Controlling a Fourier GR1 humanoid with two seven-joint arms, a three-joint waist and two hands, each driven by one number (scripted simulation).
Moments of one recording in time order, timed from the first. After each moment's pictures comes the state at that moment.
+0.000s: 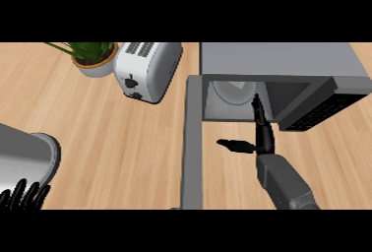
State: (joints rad) left arm 0.57 0.04 0.21 -1.95 0.33 -0.61 -0.30; right arm -0.65 -0.03 -0.19 -0.20 -0.04 -0.26 -1.03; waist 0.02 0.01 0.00
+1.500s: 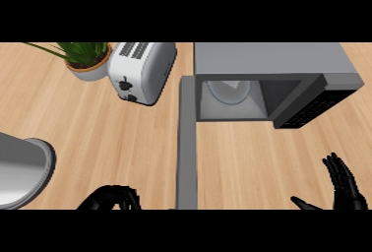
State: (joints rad) left arm 0.33 0.00 -0.15 -1.72 -0.12 -0.54 -0.33; right arm 0.13 -0.23 -0.16 -1.01 -0.21 0.05 -0.89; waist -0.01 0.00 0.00
